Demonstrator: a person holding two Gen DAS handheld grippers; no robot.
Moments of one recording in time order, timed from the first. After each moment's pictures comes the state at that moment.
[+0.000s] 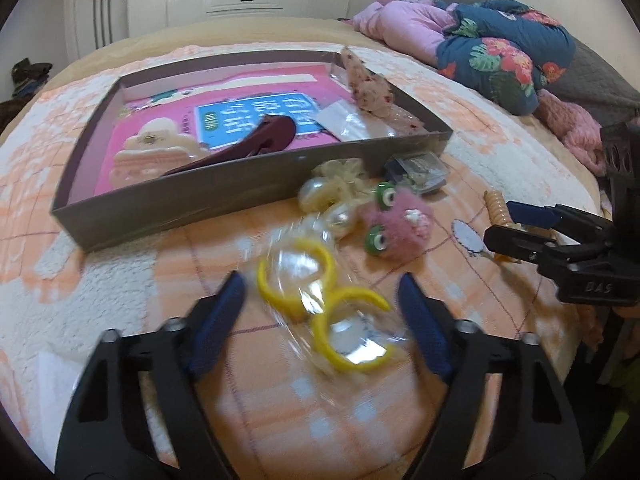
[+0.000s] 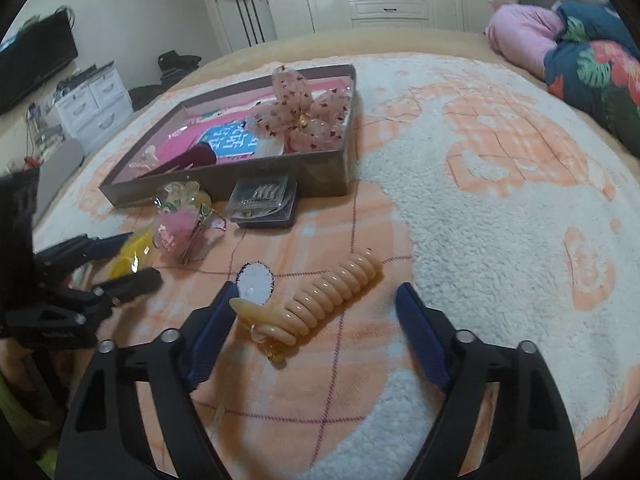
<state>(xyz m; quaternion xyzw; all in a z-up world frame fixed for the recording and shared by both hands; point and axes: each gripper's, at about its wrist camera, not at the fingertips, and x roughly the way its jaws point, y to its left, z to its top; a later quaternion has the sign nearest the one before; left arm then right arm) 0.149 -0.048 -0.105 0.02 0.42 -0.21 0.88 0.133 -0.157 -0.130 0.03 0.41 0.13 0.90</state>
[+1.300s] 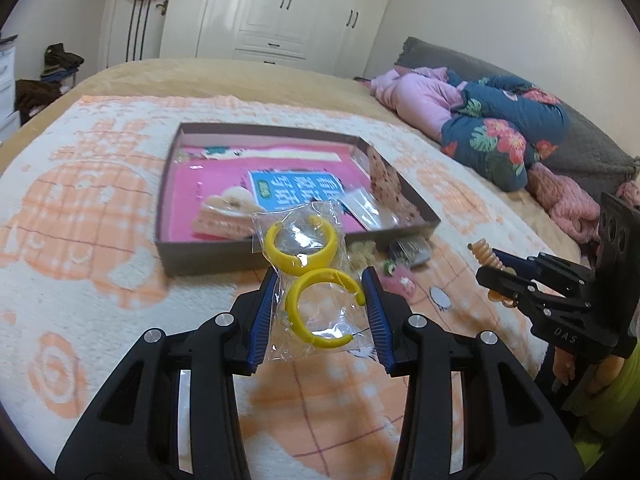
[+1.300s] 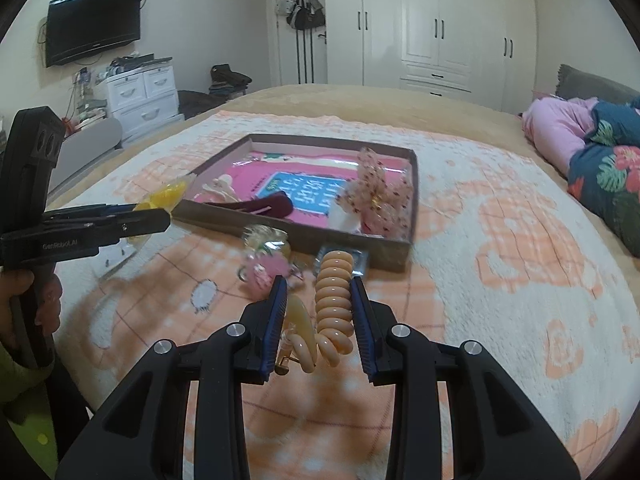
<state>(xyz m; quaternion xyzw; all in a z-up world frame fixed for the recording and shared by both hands) 0.125 0.005 -0.047 -0.06 0.33 -0.20 0.92 0.104 -0.116 -0.070 -0.04 0.31 0.18 0.93</state>
